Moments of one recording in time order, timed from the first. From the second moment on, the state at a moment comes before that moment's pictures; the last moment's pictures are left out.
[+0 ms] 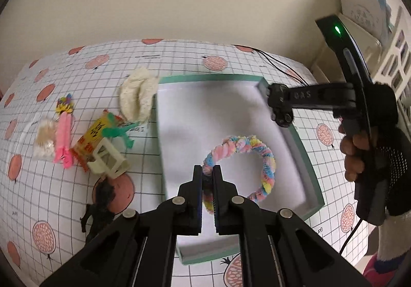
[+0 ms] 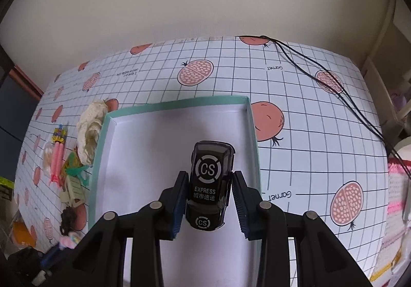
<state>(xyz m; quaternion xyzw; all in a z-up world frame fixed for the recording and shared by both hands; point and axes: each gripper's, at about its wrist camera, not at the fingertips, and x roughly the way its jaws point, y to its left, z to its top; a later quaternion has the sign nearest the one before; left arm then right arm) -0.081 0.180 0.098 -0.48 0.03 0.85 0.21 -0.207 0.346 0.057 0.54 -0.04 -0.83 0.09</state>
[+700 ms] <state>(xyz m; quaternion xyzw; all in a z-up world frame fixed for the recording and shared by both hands) -0.126 0.210 0.091 -0.48 0.03 0.85 0.23 -0.214 0.357 0.057 0.53 -0.06 -0.84 0.10</state>
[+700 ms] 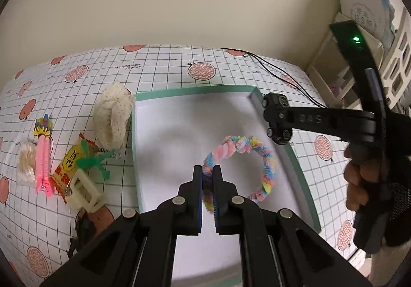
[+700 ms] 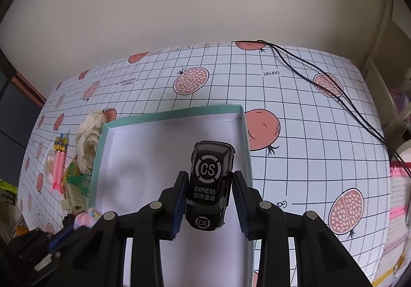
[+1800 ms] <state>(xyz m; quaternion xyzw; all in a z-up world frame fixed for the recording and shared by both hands) -0.206 0.235 0.020 -0.54 0.06 0.83 0.14 -0.226 0.335 0.004 0.56 -0.04 -0.82 0.09</state>
